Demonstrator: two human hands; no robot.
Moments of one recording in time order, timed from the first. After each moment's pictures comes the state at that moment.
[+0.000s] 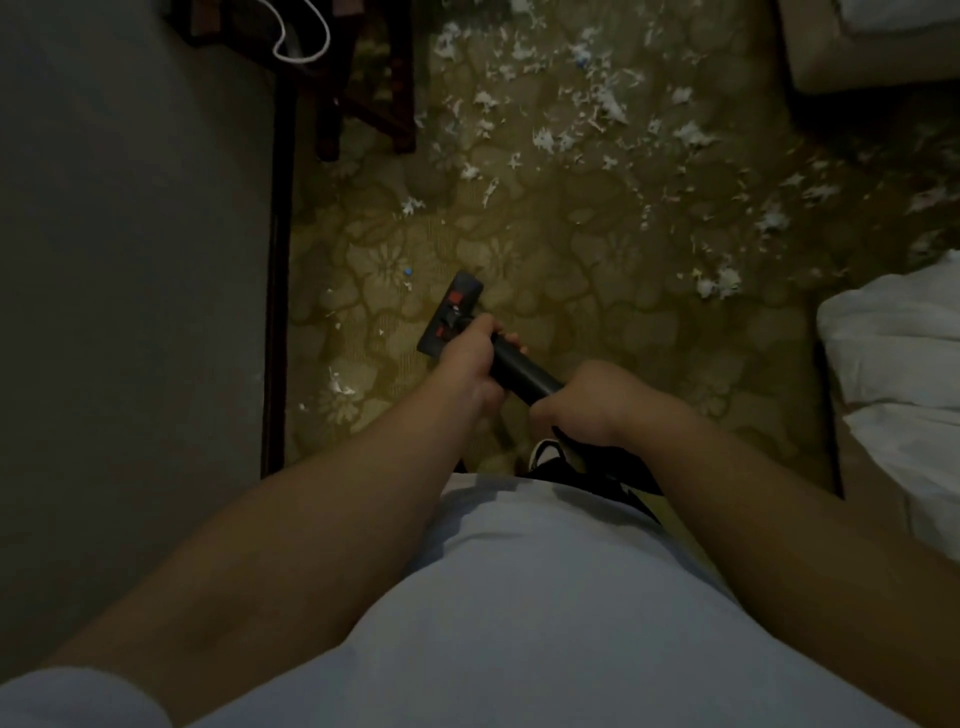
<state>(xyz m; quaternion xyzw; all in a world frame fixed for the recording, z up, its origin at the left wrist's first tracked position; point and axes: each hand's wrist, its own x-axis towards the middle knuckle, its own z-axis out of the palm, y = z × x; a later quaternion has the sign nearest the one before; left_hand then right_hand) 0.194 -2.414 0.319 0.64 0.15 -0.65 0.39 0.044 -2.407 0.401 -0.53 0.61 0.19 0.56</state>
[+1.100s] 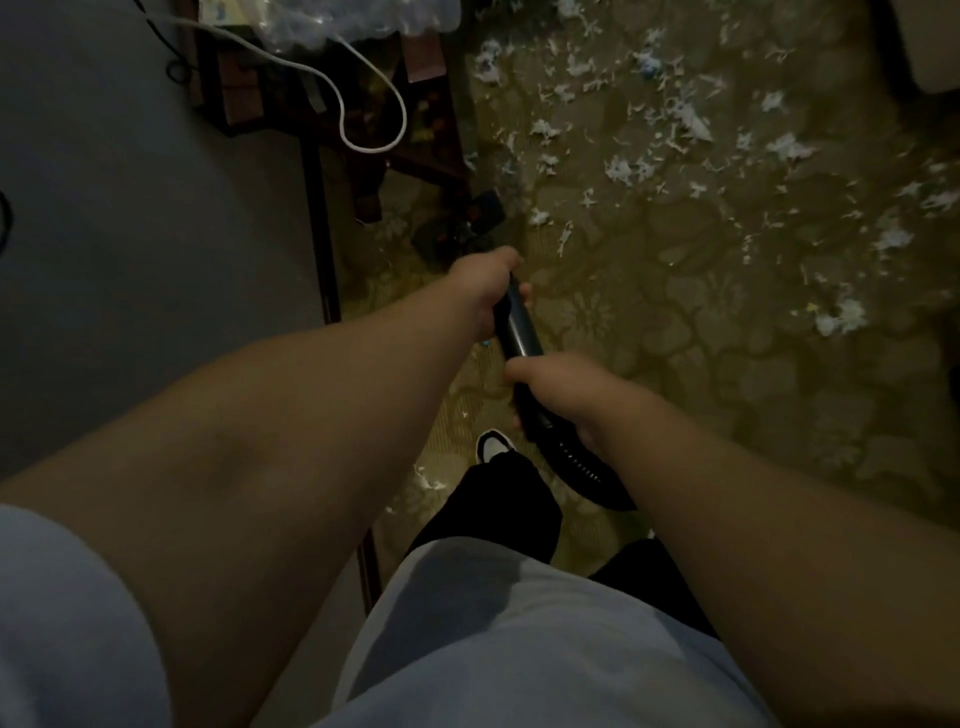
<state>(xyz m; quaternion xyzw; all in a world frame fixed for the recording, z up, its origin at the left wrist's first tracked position) 0.524 -2.717 0.270 0.73 -0.07 -0.64 0.23 0.413 -2.636 0.298 -0.24 0.66 0.01 0.71</state>
